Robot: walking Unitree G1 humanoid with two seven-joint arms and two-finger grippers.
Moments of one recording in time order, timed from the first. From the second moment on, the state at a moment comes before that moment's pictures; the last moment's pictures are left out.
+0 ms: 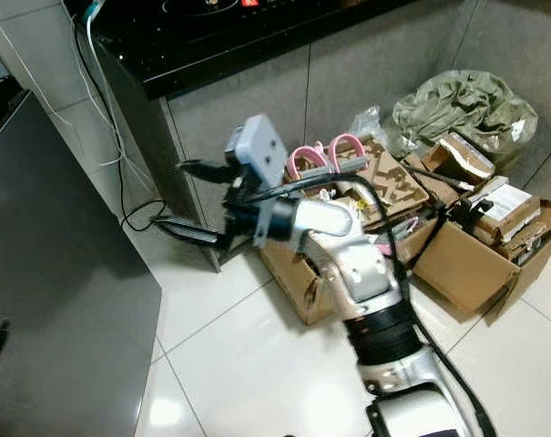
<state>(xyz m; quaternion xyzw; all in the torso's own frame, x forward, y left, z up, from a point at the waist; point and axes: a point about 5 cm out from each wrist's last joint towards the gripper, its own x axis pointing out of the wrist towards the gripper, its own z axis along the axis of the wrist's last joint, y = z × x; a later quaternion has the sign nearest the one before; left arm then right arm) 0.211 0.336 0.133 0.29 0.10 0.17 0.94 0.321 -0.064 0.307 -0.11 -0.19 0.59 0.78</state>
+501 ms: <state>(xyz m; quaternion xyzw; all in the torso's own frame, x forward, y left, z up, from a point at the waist) 0.158 0.485 0.204 0.41 0.16 0.48 0.76 0.331 -0.094 0.297 -0.14 -0.16 0.55 0.80</state>
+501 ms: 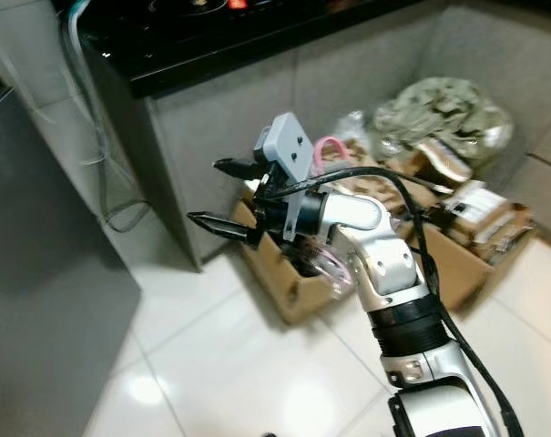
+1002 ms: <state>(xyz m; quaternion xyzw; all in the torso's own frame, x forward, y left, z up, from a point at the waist) 0.146 0.511 0.223 0.32 0.12 0.55 0.76 0.334 -0.111 0.304 -0.14 -0.17 0.52 0.82</state>
